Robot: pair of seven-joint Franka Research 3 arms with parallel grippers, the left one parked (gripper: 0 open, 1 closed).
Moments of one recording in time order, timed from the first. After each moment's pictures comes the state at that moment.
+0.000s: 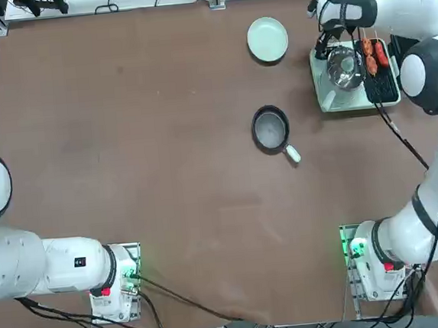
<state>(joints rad) 0.15 0.58 -0.06 -1.72 0.02 2.29 -0.75</state>
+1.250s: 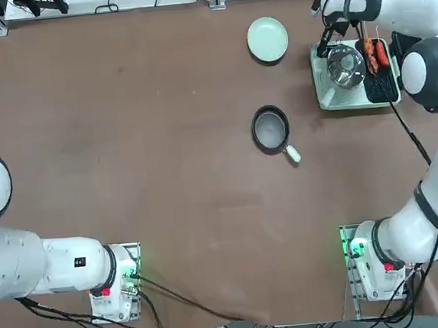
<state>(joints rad) 0.12 0.59 -0.06 -1.69 0.11 2.28 -0.91</state>
